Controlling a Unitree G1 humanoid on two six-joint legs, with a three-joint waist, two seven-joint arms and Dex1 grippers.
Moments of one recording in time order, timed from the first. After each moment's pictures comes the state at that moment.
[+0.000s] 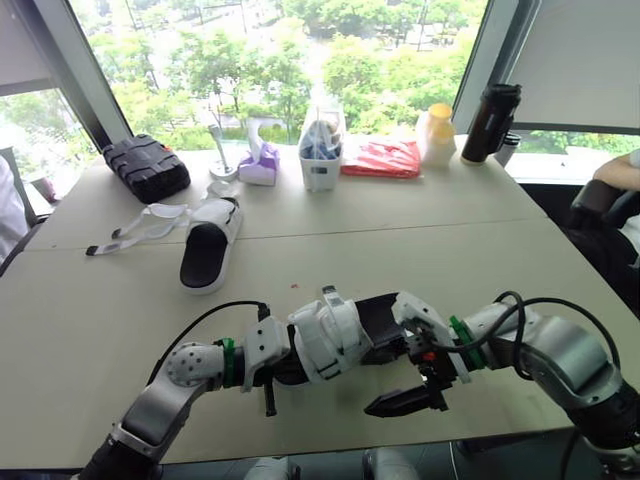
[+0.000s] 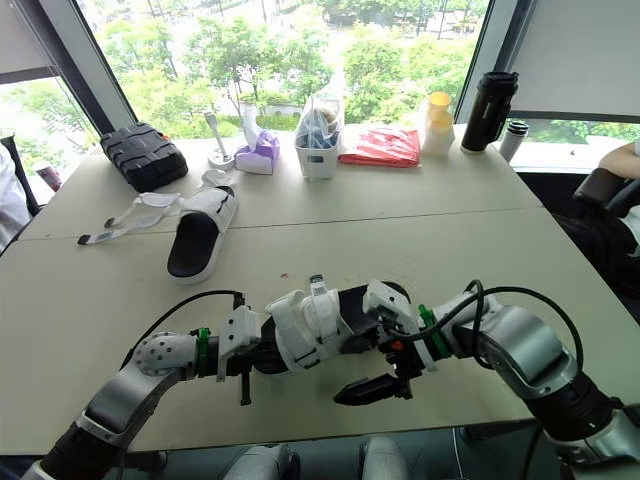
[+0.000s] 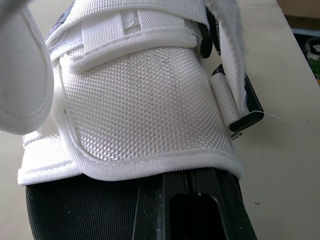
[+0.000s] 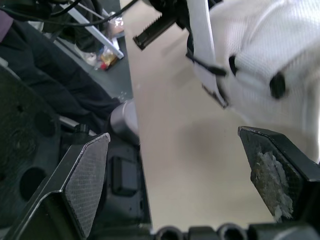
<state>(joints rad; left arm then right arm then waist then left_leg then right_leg) -0.09 0.57 -0.30 -0.21 -0.24 0.18 -0.95 -0.35 -0.81 0.26 -0.46 0.60 0.99 1.14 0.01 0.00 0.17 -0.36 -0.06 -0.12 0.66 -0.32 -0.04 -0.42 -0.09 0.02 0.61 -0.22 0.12</state>
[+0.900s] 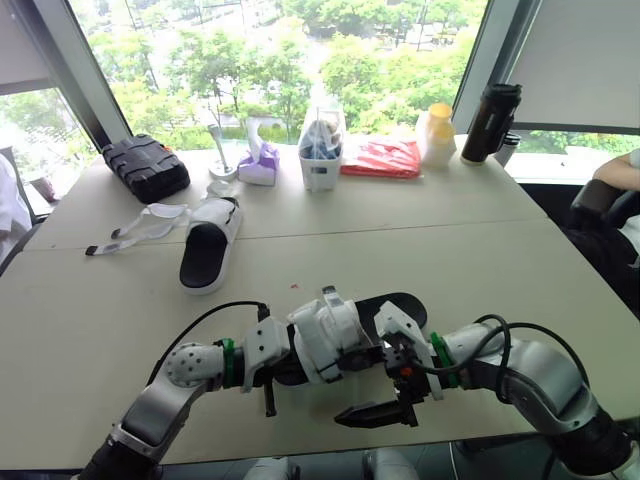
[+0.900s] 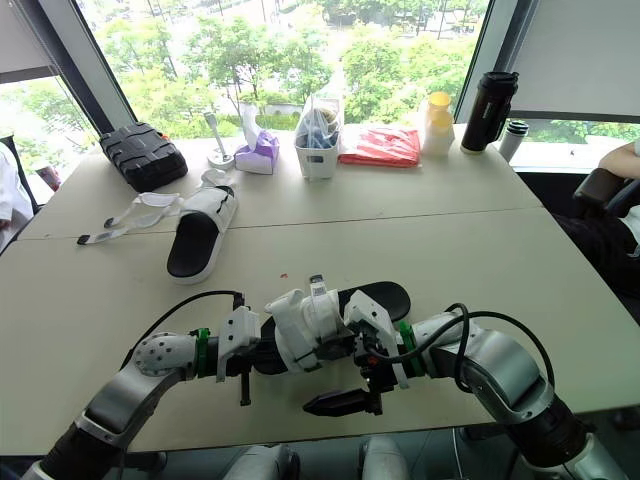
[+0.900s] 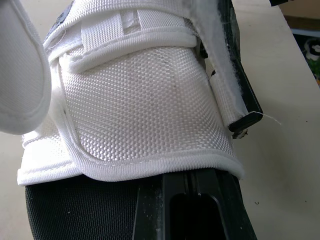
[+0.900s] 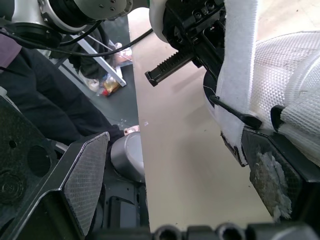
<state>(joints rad) -0.09 0.57 -0.30 -0.21 -0.24 0.18 -0.95 -0.30 -0.71 0.29 -0.51 0.63 0.94 1.04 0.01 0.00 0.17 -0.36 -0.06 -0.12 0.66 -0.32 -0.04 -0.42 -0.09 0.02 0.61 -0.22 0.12</state>
